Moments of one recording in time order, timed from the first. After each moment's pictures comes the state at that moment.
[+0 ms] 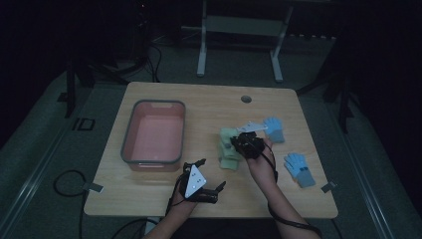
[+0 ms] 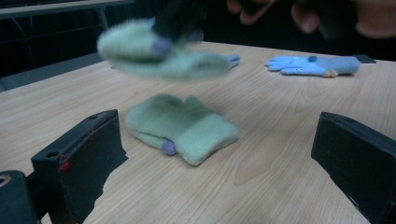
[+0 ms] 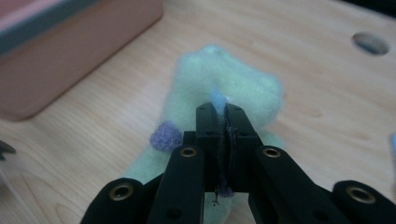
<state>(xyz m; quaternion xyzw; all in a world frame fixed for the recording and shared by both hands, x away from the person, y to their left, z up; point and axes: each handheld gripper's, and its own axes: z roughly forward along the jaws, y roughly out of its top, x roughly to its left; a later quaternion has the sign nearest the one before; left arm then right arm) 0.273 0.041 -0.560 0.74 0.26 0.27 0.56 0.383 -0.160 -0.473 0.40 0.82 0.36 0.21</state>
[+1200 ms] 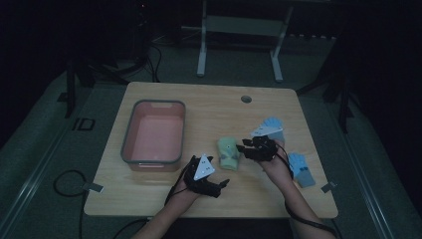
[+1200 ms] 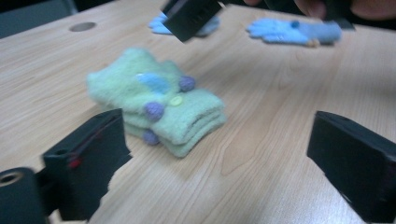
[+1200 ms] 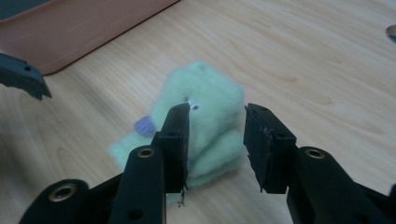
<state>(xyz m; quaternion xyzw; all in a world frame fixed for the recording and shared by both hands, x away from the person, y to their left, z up) 0.298 0.030 -0.533 0.81 0.25 0.19 0.49 0.389 -0.206 -0.486 0.34 0.84 0.39 0.16</state>
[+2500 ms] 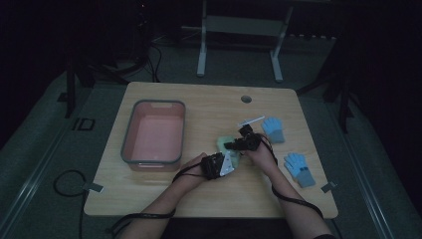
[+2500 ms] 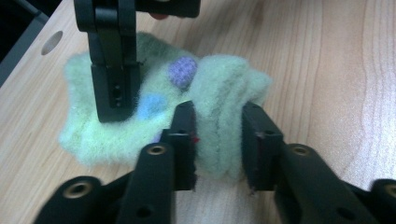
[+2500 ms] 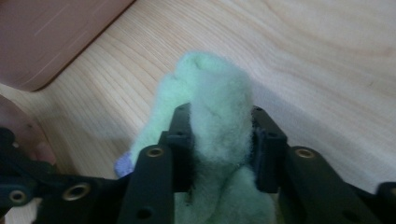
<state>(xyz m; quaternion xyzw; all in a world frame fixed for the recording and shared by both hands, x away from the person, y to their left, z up) 0.351 -0.016 -0.552 0.90 0.07 0.28 0.33 0.458 -0.179 -0.532 0.38 0.85 0.37 0.00</state>
